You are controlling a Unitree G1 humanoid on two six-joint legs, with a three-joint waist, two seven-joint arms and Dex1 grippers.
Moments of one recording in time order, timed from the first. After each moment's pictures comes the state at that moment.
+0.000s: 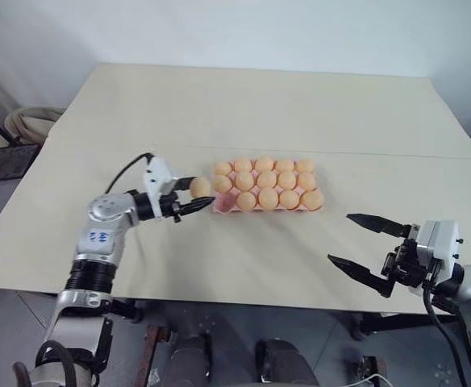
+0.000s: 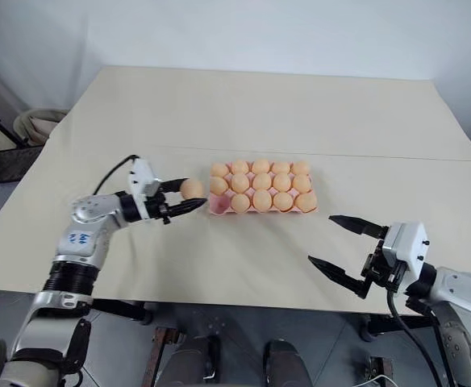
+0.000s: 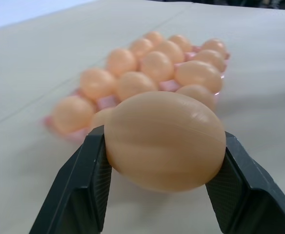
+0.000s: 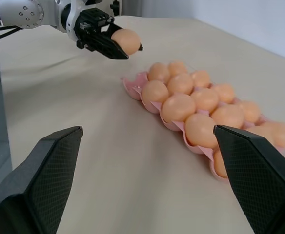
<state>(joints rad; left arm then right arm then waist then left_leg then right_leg) -0.66 0.43 -0.03 0.43 -0.23 0.08 -0.97 0.16 -0.72 -0.37 -0.40 0.62 0.13 1.04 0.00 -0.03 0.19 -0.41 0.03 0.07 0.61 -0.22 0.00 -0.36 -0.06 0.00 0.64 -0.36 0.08</state>
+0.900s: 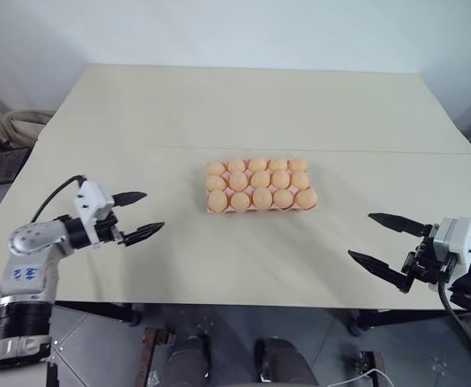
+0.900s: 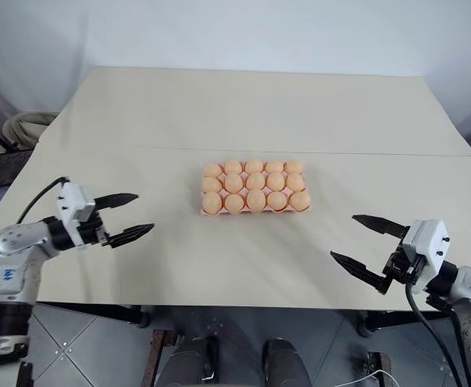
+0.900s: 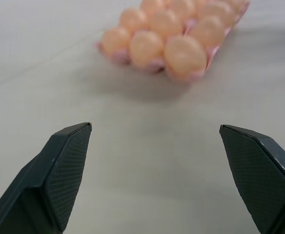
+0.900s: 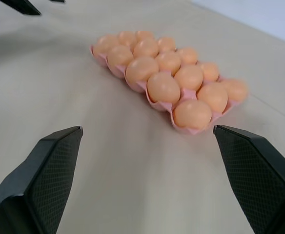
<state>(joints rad) -0.24 0.74 0.28 0.17 -0.36 0.10 -1.05 0.14 -0.76 -0.41 -0.22 0.58 0.08 1.10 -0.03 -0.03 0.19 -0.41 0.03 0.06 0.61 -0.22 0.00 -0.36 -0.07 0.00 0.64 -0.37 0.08</state>
